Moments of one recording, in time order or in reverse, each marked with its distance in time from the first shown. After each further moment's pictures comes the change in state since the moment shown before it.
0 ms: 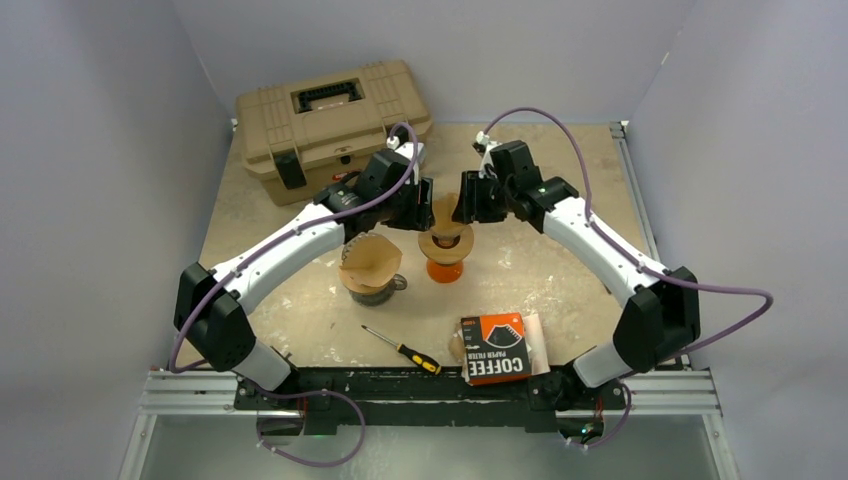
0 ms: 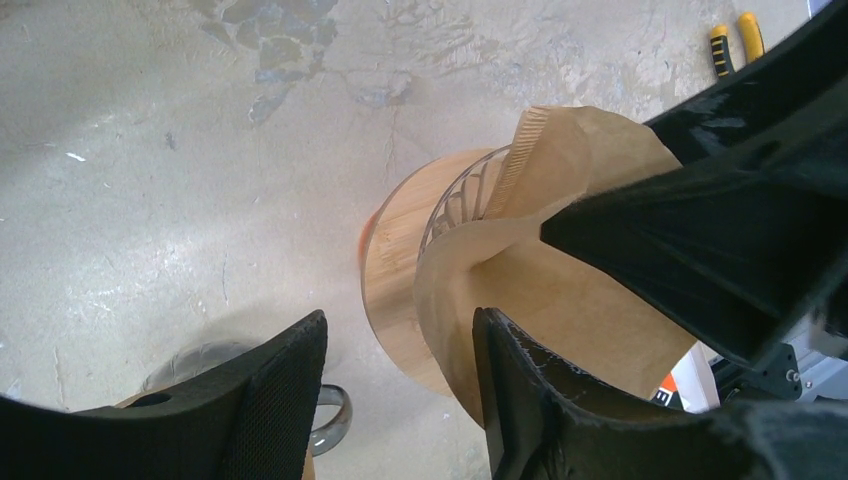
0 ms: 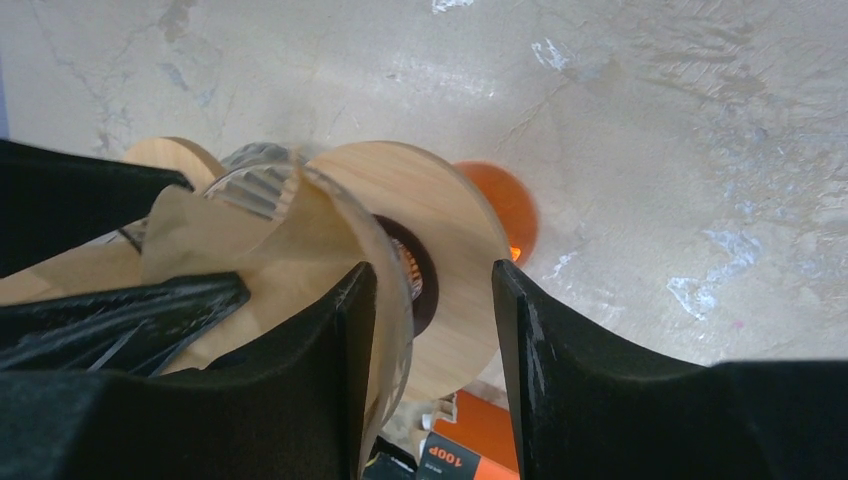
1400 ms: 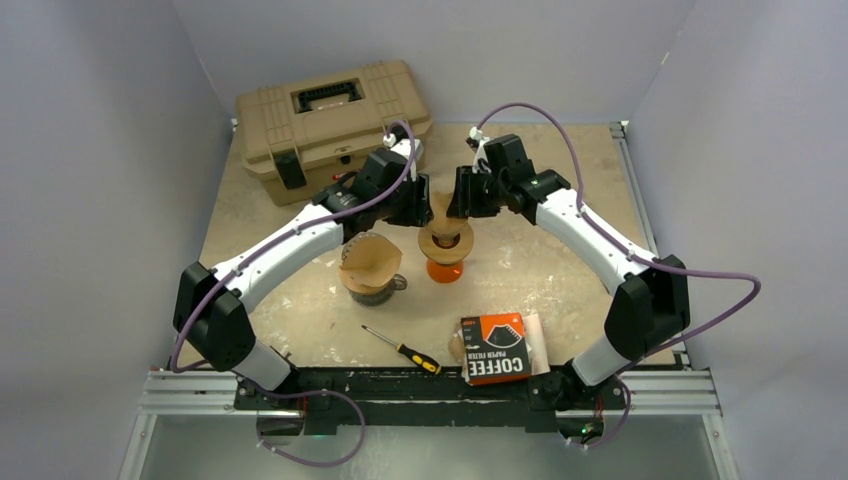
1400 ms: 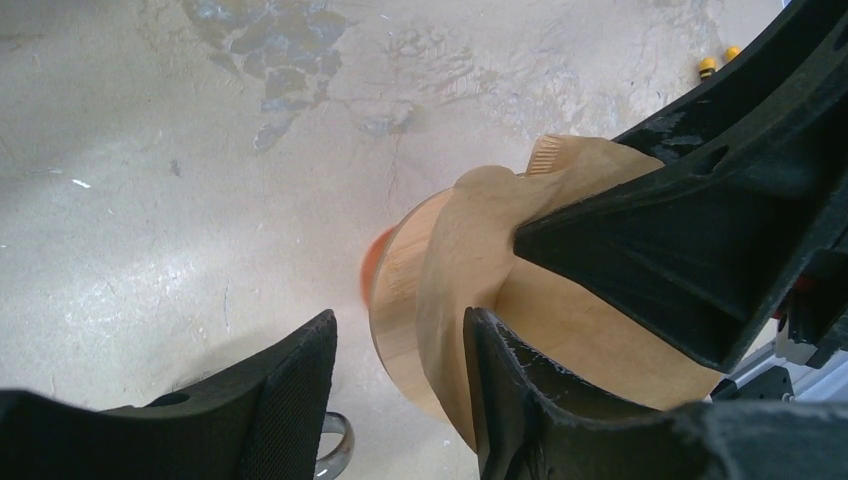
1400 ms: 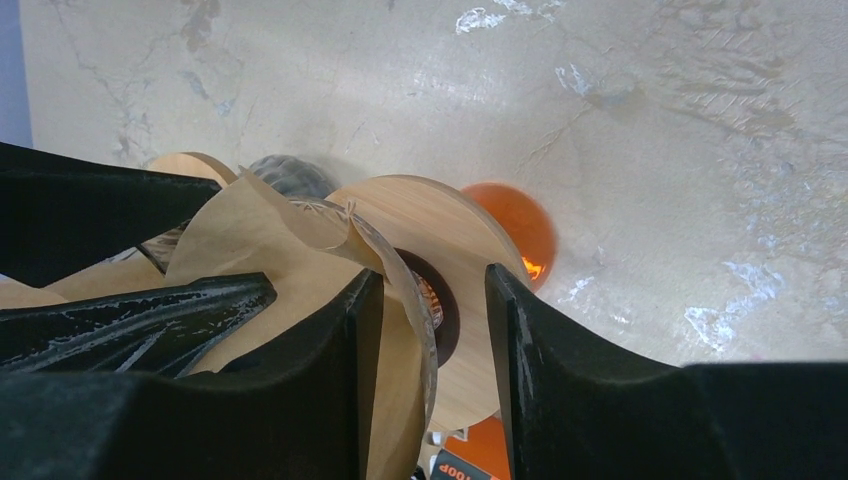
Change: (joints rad) left arm 0.021 -0.002 -0.031 0.081 0.003 0.000; right arm 0.000 0.057 0.061 -0.002 -0.041 0.001
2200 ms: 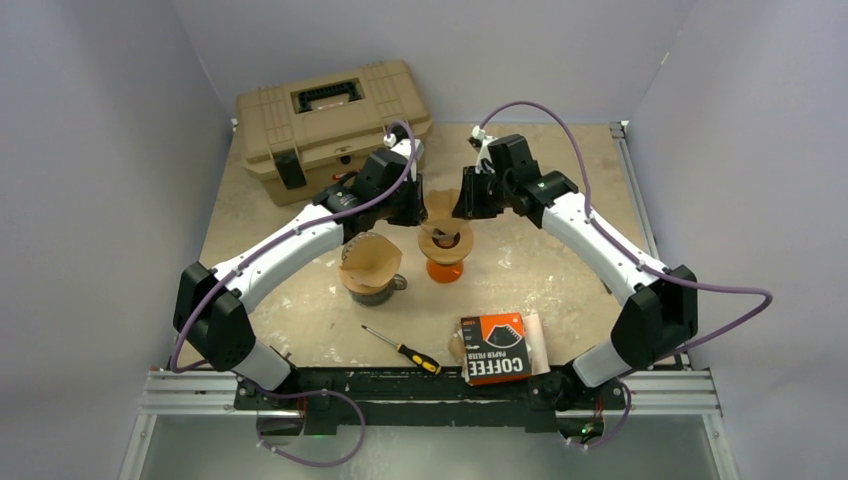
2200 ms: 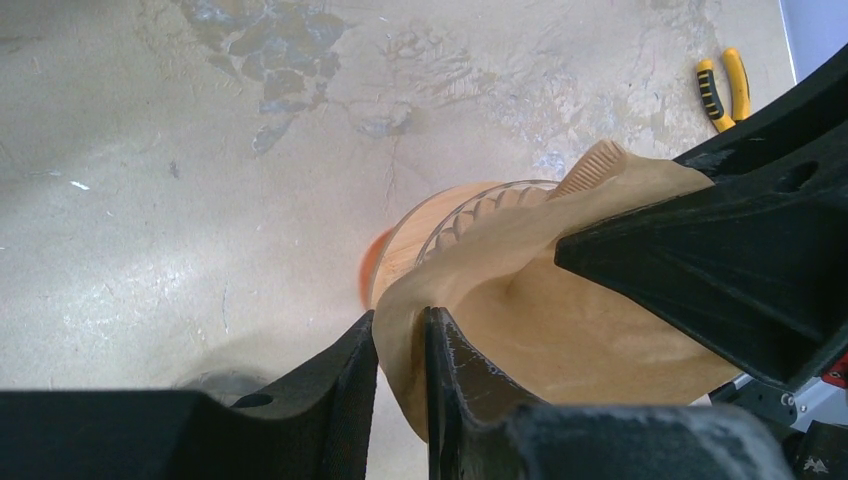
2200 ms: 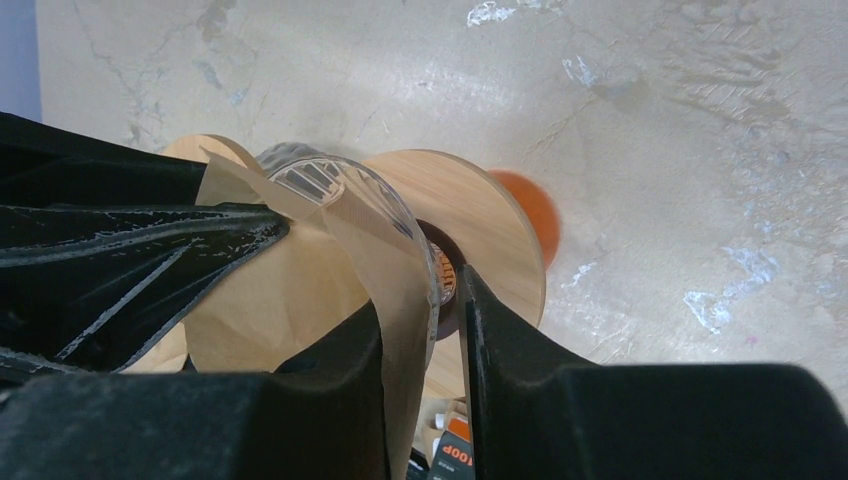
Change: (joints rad) left arm 0.000 0.000 -0.002 0.001 -0.005 0.001; right arm 0.006 -0.048 -0.002 -0.036 0.003 -0.009
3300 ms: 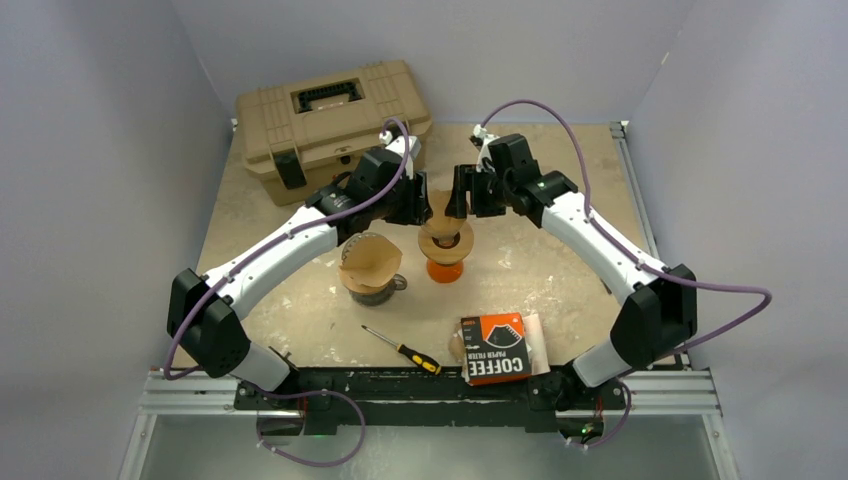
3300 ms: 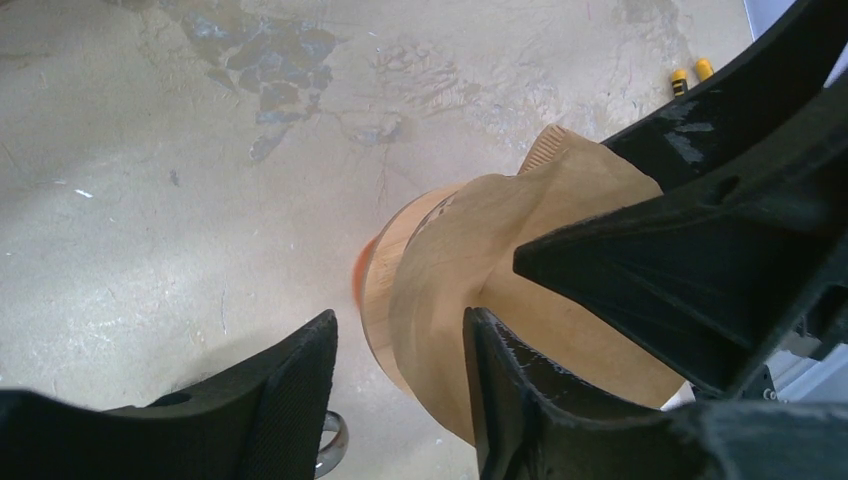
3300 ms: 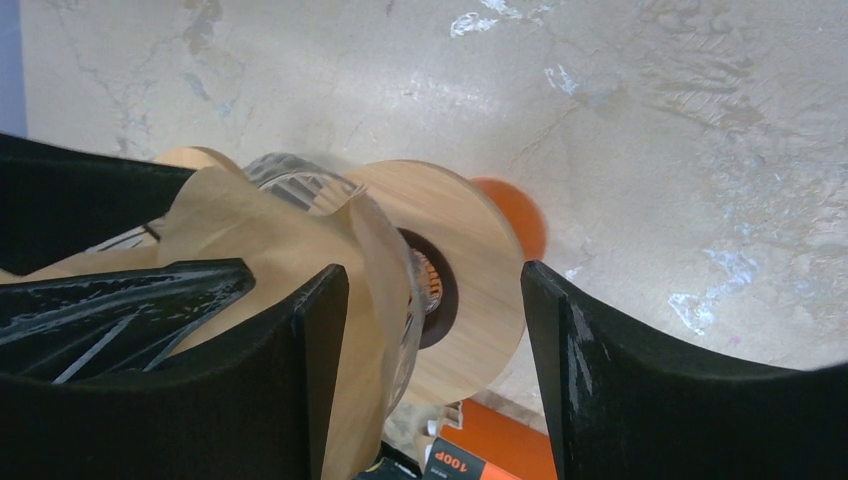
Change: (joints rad) left arm 0.001 -0.037 -0.001 0.001 0.013 0.000; right arm -0.001 -0.009 0.000 0.013 0.024 -0.001
